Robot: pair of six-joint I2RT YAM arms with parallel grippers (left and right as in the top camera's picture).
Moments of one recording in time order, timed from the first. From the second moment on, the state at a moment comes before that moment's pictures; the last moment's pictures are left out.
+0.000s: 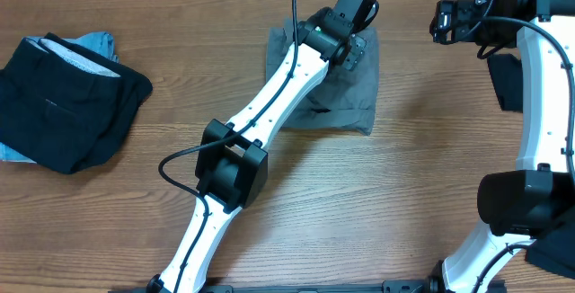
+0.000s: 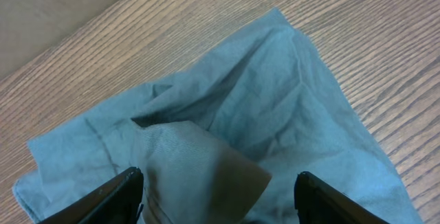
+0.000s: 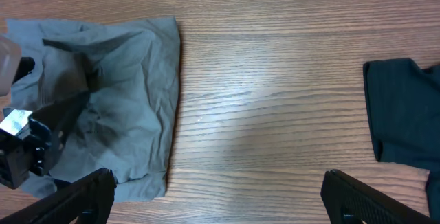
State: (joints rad) left arm -0.62 2.46 2.39 -0.84 -0.18 0.02; right arm -0.10 1.96 2.19 -1.34 -0.13 -0.03
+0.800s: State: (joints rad) left arm -0.59 2.46 2.34 -0.78 -0.38 -0.05; right arm -0.10 1.96 2.19 -1.34 -0.13 -0.03
